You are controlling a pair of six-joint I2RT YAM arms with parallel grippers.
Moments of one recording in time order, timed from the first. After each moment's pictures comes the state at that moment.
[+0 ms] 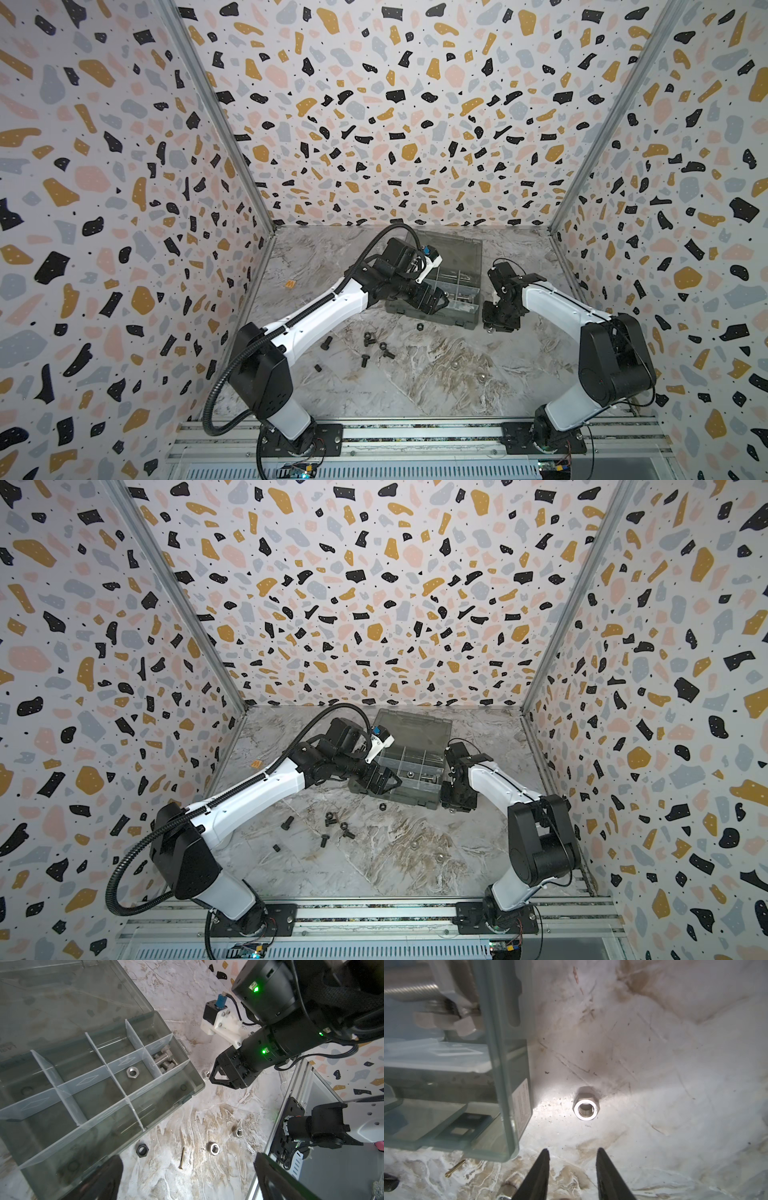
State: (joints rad) left arm -0.71 1.61 1.41 -0.61 0.41 -0.09; right arm 0.30 1.60 1.05 -0.88 -0.07 0.47
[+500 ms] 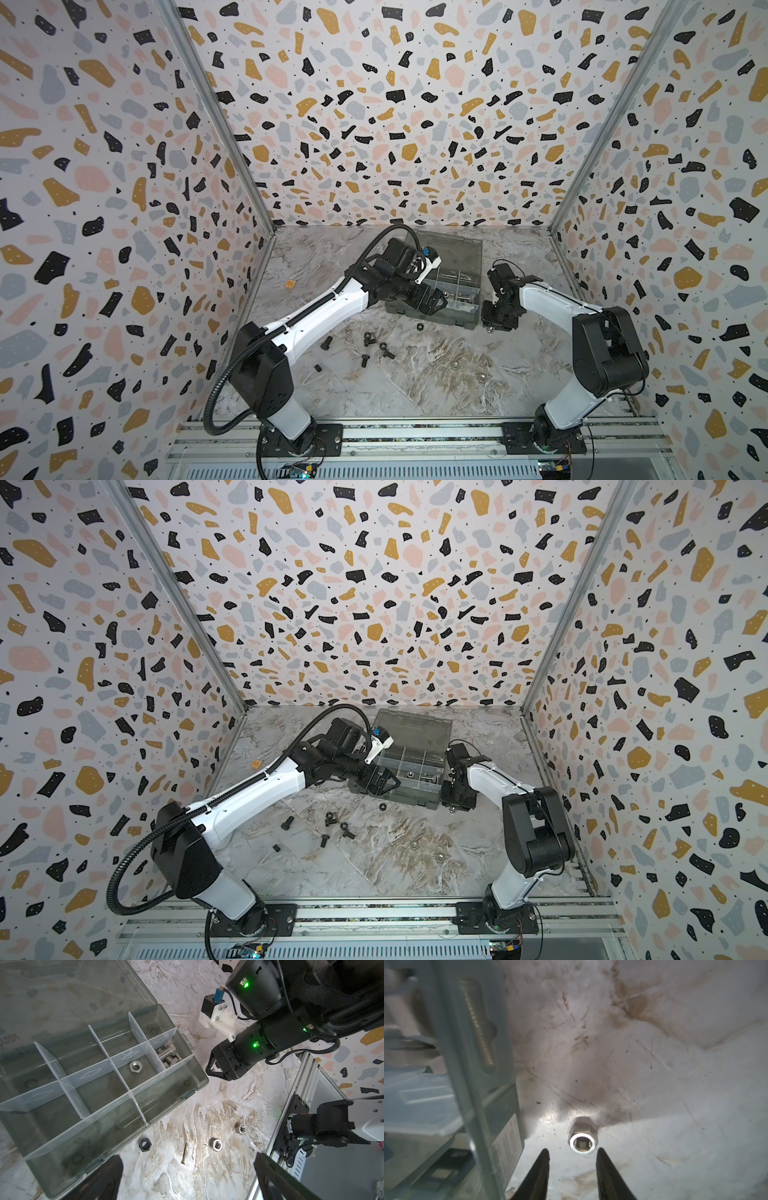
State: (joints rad) left arm -0.71 1.61 1.42 -0.65 0.39 -0.09; right arm 0.28 1.67 1.04 -0.79 -0.05 0.47
